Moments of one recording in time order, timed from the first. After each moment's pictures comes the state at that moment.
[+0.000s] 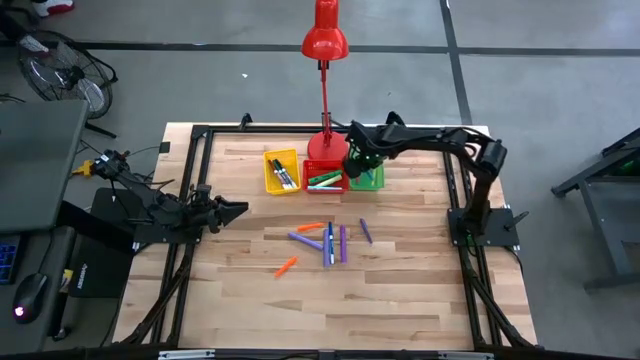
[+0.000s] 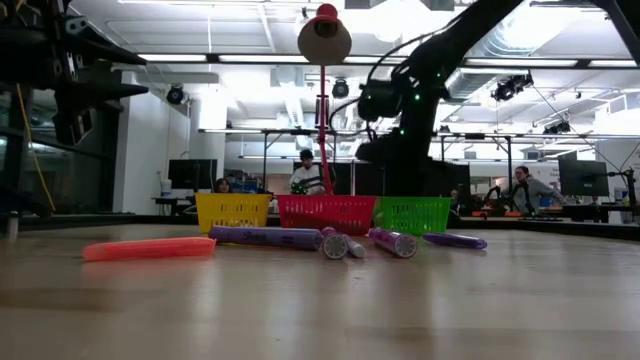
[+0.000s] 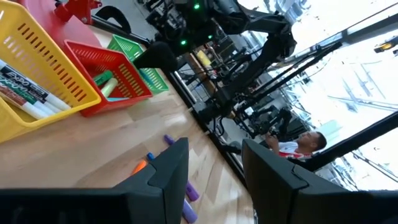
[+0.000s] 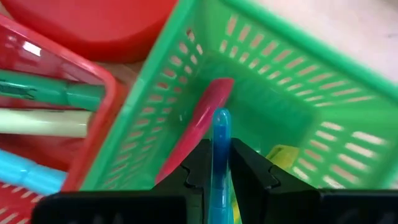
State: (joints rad) left arm -0.63 0.14 0.07 0.09 -0.91 -0.94; right arm -0.52 1.87 1.24 -0.66 0.07 0.57
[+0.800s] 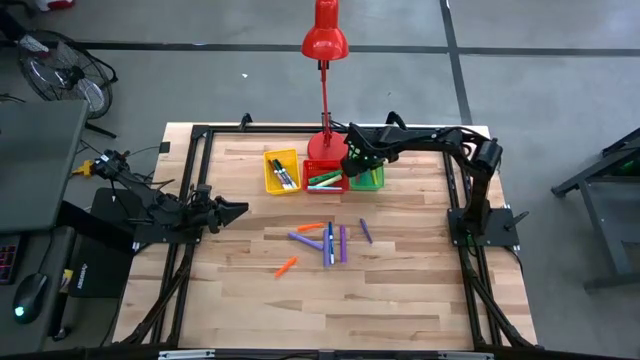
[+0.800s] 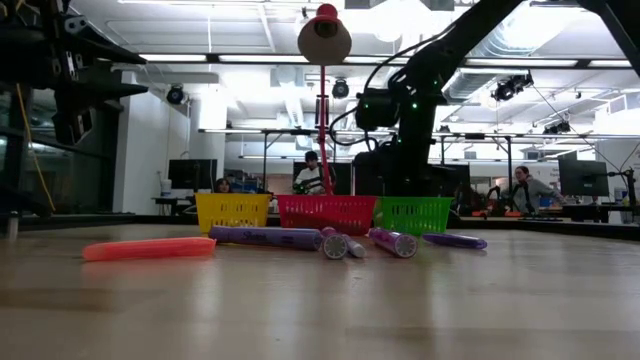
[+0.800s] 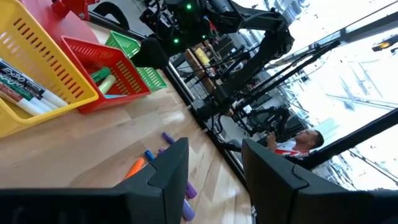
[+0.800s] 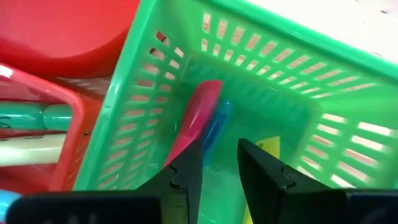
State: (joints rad) left arm -0.63 0.14 0.07 0.09 -0.90 -0.95; right arm -0.52 1.90 1.24 -0.65 0.10 0.69
